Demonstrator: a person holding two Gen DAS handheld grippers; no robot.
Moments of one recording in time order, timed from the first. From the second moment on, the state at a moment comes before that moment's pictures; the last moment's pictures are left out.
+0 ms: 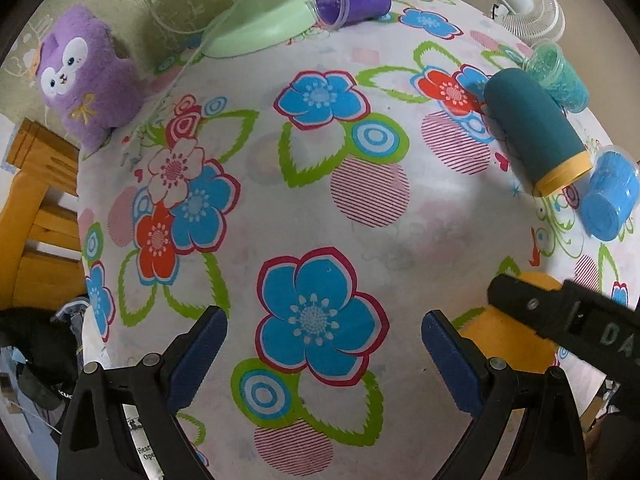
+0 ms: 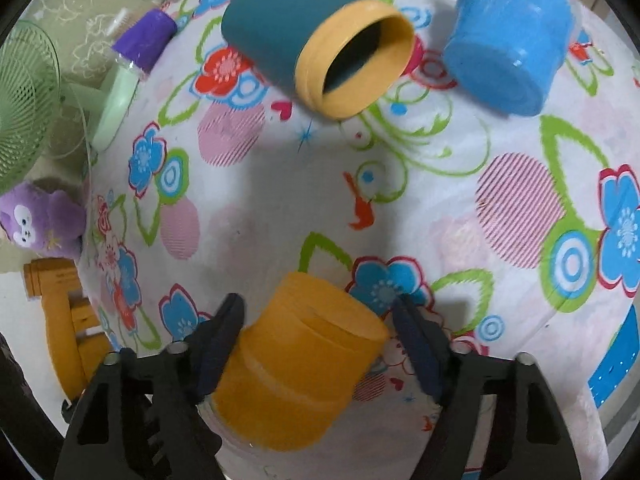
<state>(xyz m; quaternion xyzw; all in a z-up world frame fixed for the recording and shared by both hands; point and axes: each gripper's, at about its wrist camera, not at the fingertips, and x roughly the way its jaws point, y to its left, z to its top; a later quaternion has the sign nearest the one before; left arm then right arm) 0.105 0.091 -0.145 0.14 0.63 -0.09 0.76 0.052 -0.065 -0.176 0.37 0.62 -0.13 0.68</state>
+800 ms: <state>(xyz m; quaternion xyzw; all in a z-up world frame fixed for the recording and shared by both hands) 0.080 0.093 -0.111 0.06 0.62 -0.01 0.78 0.077 -0.071 -0.121 0.22 0.62 0.01 0.75</state>
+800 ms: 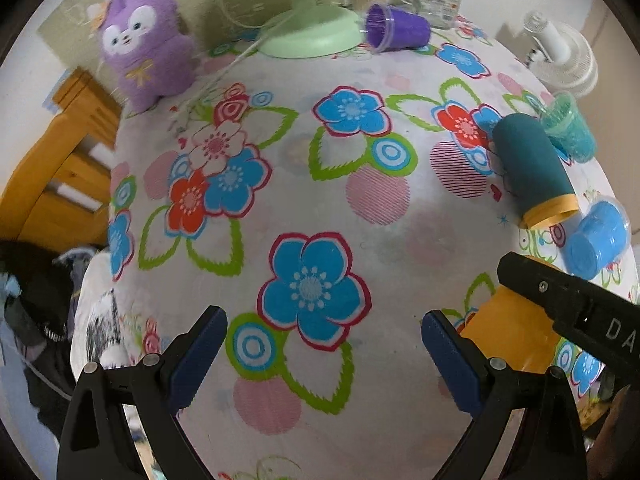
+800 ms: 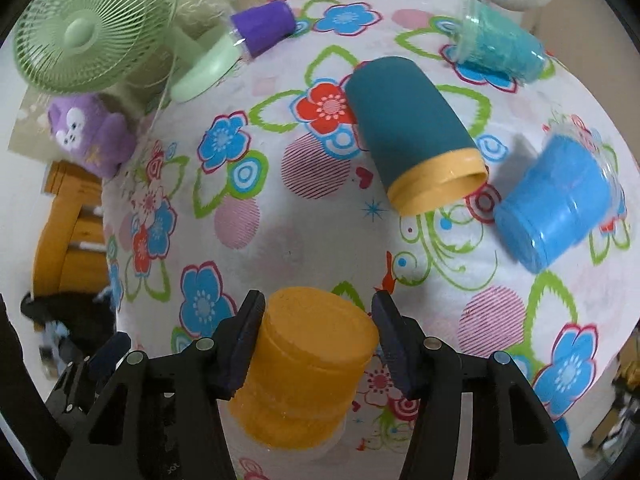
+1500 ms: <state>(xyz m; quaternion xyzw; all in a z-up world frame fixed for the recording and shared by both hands) 0.039 0.071 -0.107 -0.04 0.63 0.08 0.77 0.091 -0.064 -0.108 -0.03 0.65 0.17 0.74</state>
